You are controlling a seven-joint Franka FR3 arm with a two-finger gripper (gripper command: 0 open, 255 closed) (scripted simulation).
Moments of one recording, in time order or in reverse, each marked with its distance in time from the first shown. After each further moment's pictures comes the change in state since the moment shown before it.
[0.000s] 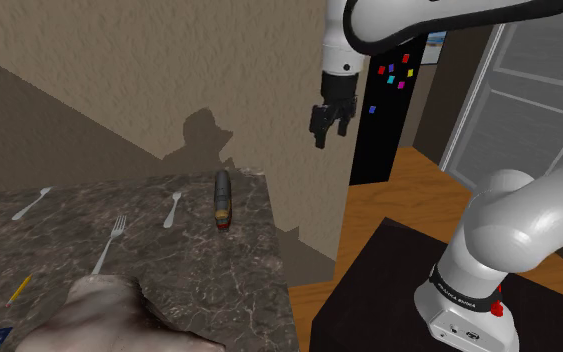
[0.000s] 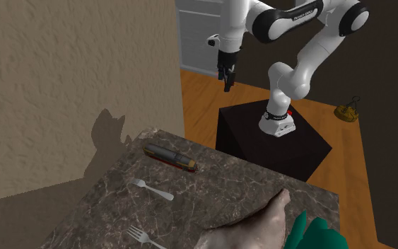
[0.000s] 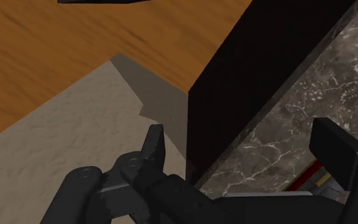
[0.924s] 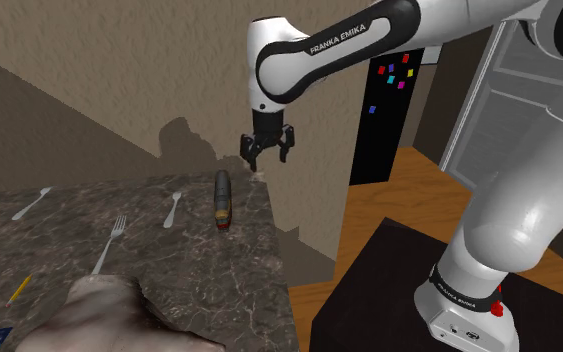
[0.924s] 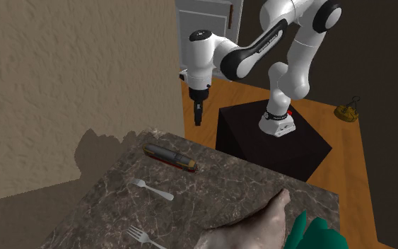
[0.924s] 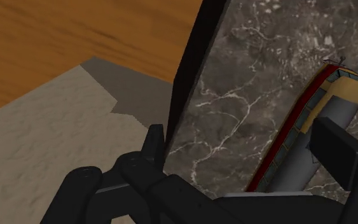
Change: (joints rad) arm -0.014 0.497 0.152 0.228 0.010 0.271 0.363
